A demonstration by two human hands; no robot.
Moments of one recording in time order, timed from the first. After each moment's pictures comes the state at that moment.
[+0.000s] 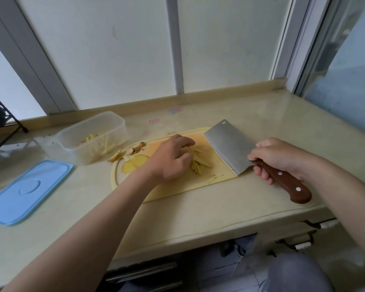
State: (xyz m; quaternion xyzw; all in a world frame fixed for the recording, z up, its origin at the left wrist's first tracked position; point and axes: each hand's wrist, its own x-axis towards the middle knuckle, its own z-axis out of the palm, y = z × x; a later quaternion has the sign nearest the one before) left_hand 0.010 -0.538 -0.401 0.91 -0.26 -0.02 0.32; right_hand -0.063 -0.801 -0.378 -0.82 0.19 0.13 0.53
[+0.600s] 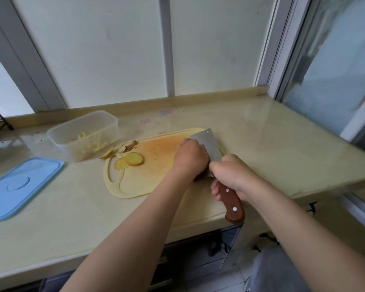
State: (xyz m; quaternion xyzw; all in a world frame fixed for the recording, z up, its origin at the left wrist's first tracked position) left_hand -0.002 -0.621 -0.417 0.94 -0.14 0.01 0.29; right_hand -0.092 -0.713 -0.393 -0.79 0.22 0.08 0.57
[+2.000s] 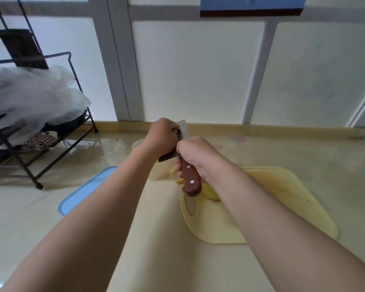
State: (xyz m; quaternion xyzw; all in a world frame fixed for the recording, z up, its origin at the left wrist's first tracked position) left_hand 0.118 -0.369 -0.338 0.95 -0.04 0.13 0.29; right_hand 0.053 -0.478 -0.328 -0.74 0.08 0.13 0.66
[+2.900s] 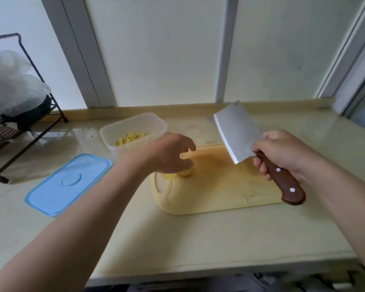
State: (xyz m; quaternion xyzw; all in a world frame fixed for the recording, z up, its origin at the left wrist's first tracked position) left_hand 0.044 -0.438 -0.355 0.95 -0.26 -0.03 0.13; right_hand -0.015 -0.695 -0.338 -0.82 0.14 0.05 0.55
